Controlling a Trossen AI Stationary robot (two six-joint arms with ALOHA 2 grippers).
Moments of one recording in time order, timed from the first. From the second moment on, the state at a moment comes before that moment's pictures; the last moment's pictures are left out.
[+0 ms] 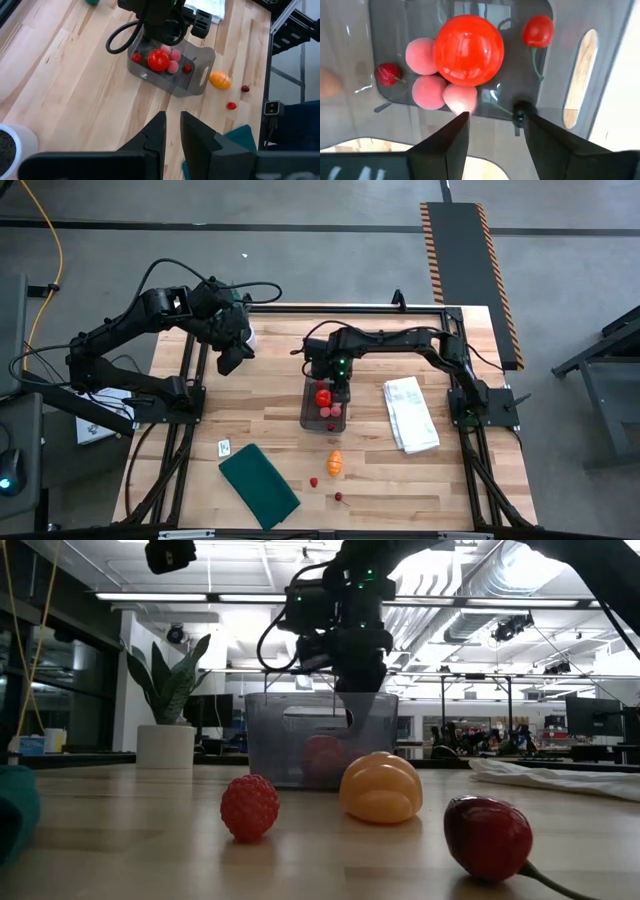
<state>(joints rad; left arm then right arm) 0.52 1.15 1.44 -1.26 0.32 -0.11 -0.18 2.15 1.80 -1.15 -0.19 -0.18</state>
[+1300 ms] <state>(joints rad) 0.52 1.15 1.44 -1.21 0.19 -0.11 -0.57 1.96 1.80 -1.04 0.02 0.13</state>
